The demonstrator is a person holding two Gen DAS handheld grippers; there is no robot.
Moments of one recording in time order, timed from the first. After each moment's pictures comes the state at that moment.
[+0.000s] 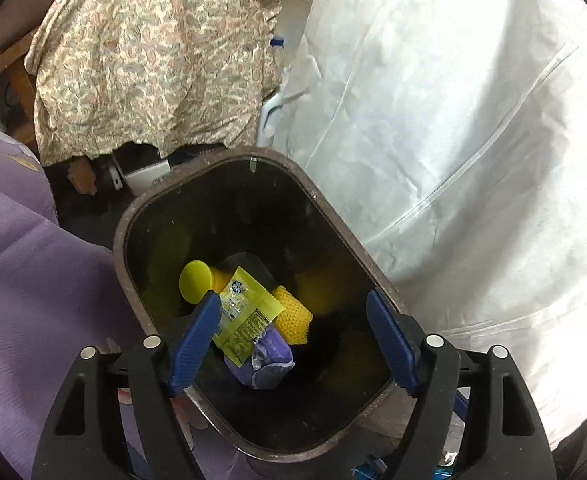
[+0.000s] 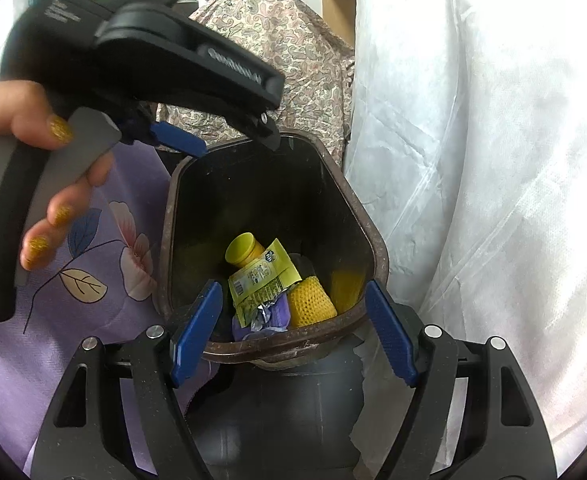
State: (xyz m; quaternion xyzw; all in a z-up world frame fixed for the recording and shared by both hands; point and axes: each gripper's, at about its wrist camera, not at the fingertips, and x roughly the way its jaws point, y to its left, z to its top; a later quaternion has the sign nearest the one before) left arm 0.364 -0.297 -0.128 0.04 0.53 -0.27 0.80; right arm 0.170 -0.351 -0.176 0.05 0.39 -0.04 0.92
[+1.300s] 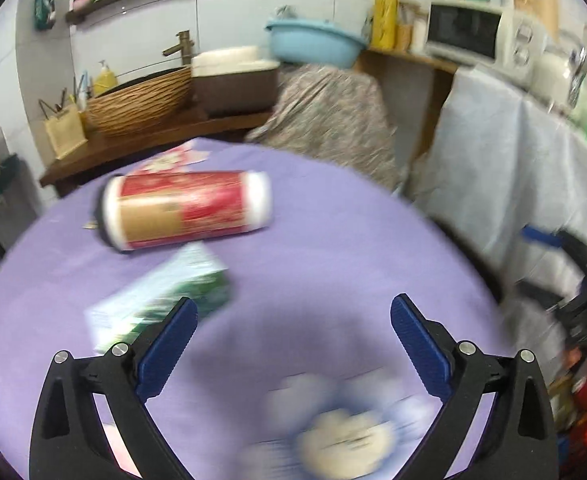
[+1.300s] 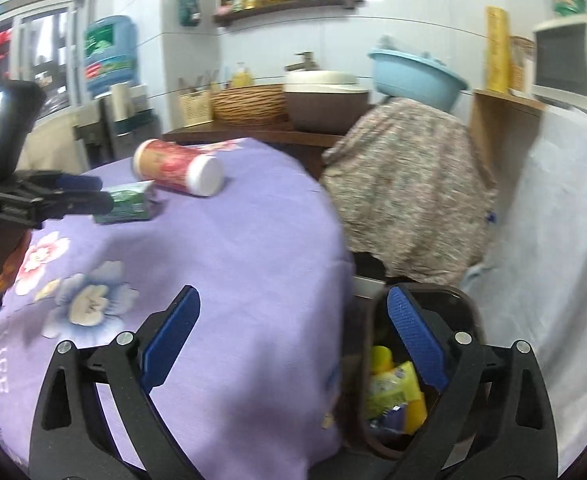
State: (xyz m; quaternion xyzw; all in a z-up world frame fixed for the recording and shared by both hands) left arm 0.266 0.059 0.011 0.08 0.37 -0.16 0.91; right arm 0.183 -0.173 -0.028 -0.03 0.27 0.17 0.95
